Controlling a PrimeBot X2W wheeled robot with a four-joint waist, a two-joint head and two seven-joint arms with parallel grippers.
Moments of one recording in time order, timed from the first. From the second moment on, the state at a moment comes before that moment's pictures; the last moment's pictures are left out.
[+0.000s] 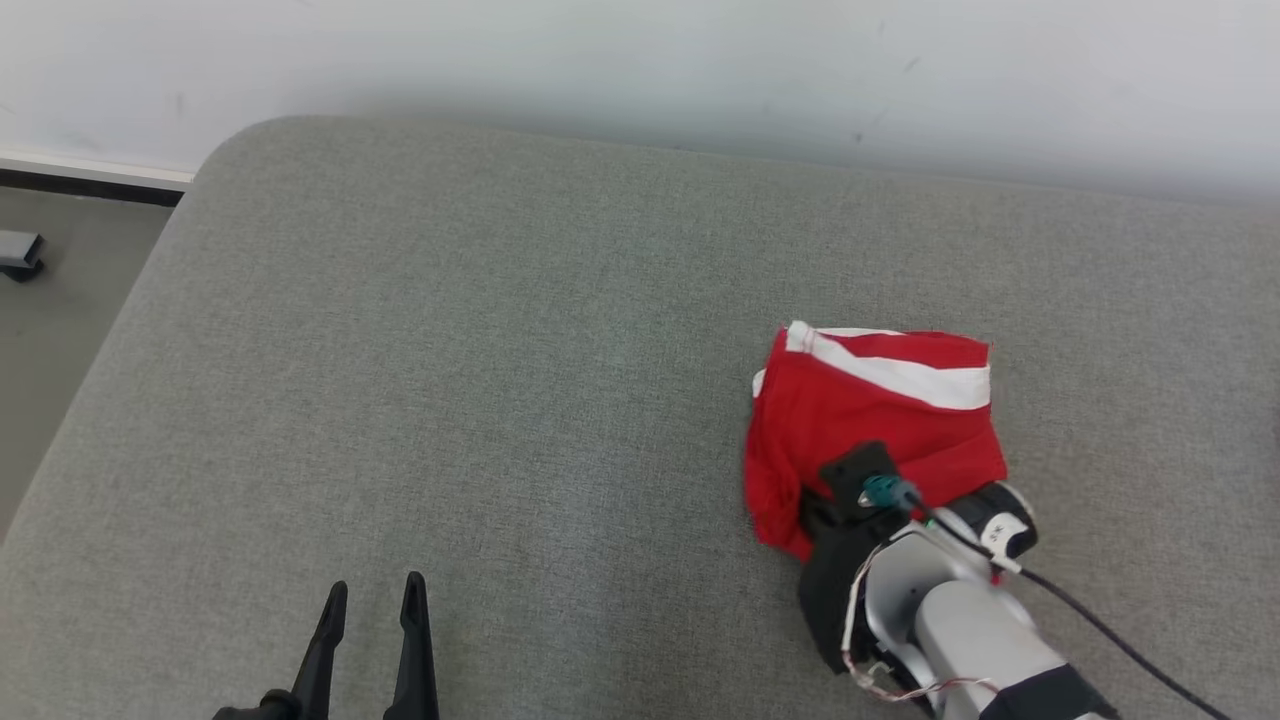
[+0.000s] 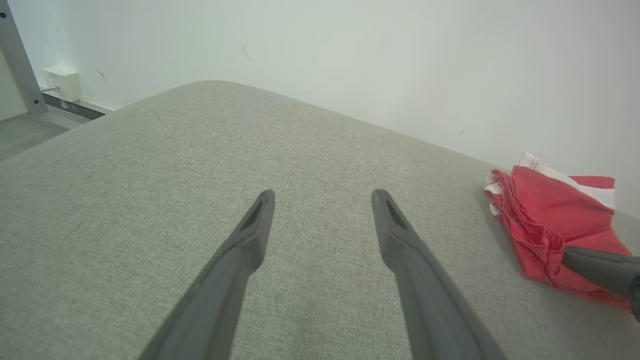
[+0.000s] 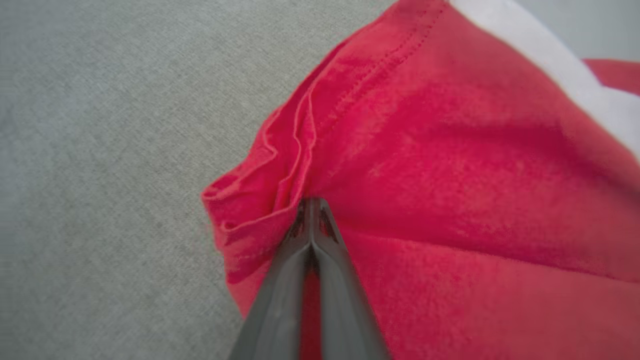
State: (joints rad) left arm 0.06 0.05 -0.10 0.09 -0.36 -0.07 -0.26; right arm -0.51 -0.14 0.47 0.64 0.14 0.13 0.22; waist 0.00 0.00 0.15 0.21
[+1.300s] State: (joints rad) left arm 0.10 0.05 -0.09 0.08 -0.34 -0.07 -0.26; right arm -0.47 -0.19 0.43 0.42 0.19 0.13 0.27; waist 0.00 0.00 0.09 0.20
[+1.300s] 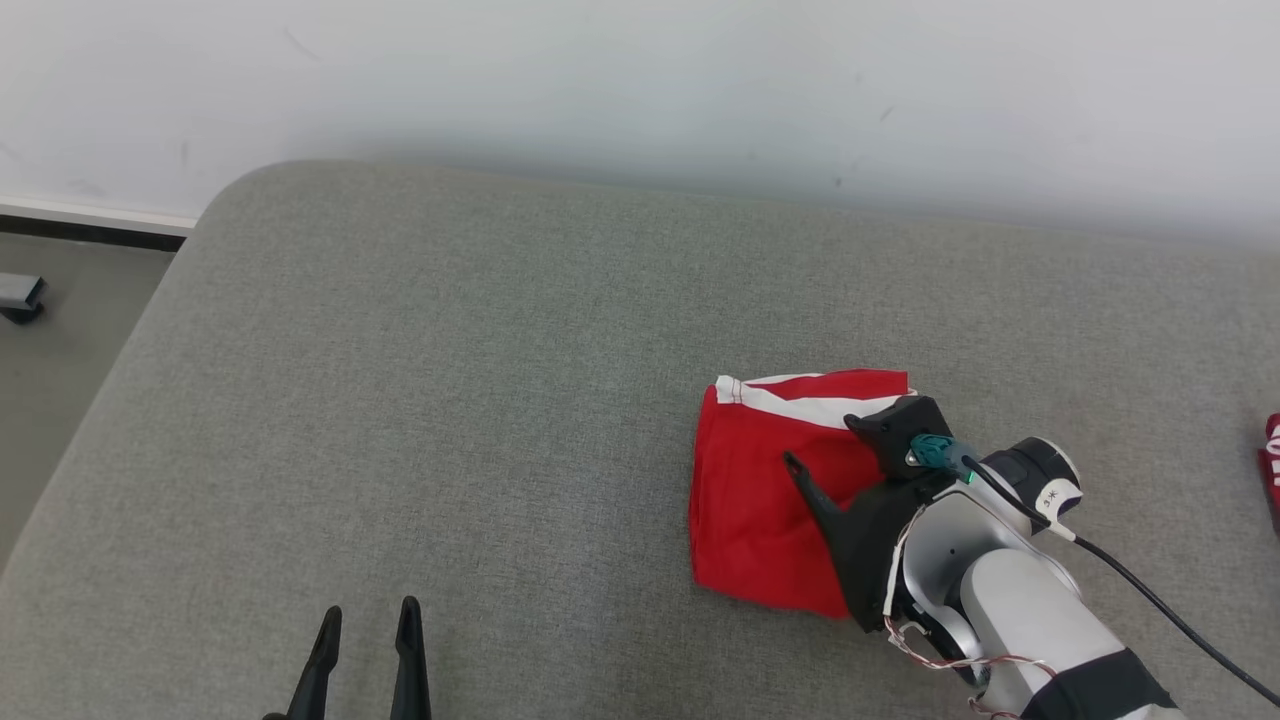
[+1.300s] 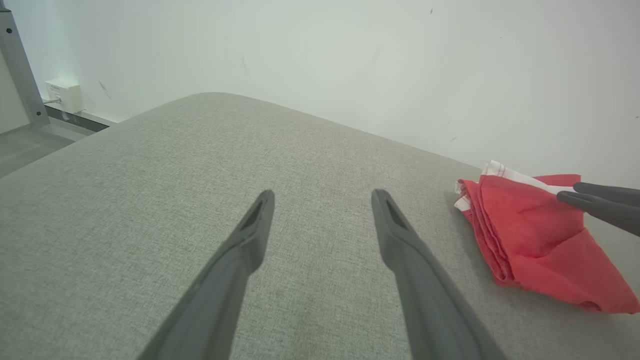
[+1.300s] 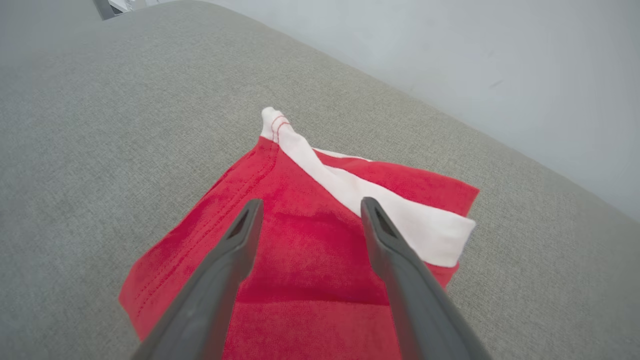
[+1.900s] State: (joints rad) left arm 0.08 0.05 -0.11 0.08 -0.35 -0.07 -0.26; right arm -0.63 -0.19 0.45 0.61 0.12 0.13 0.28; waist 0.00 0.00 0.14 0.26
